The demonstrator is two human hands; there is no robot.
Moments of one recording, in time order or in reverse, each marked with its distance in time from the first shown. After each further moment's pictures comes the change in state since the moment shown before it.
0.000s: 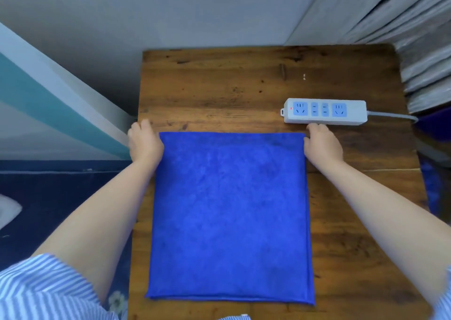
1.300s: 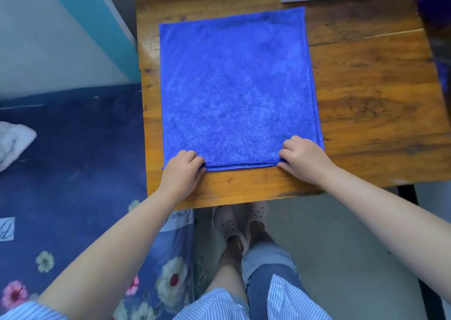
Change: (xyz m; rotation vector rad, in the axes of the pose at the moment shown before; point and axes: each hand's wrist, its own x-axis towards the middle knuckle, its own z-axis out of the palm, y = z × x) left_hand -0.292 -0.143 0.048 0.118 -0.153 0.860; right_hand -0.295 0.035 0.118 -0.066 0.035 -0.799
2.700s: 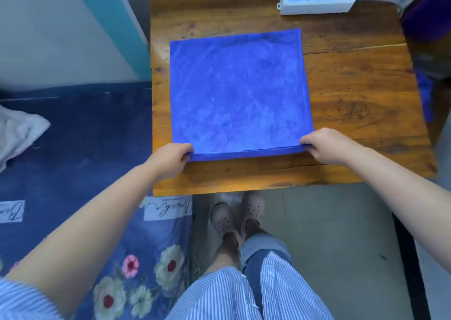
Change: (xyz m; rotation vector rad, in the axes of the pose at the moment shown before) left_hand 0.002 -0.010 -0.046 -0.096 -0.464 -0.288; right_hand -0.016 0.029 -0.054 0.027 -0.444 0.300
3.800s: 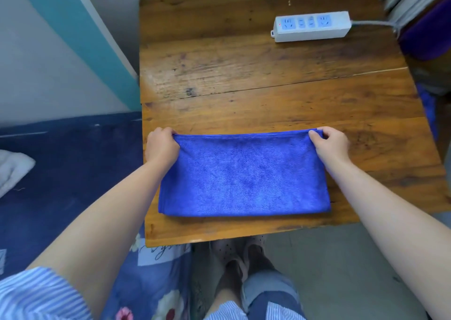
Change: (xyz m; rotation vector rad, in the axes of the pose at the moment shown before) left_hand 0.103 -0.007 -0.047 -0.244 0.452 -0.344; right_hand 0.081 0.029 0.006 0.862 0.707 0.588
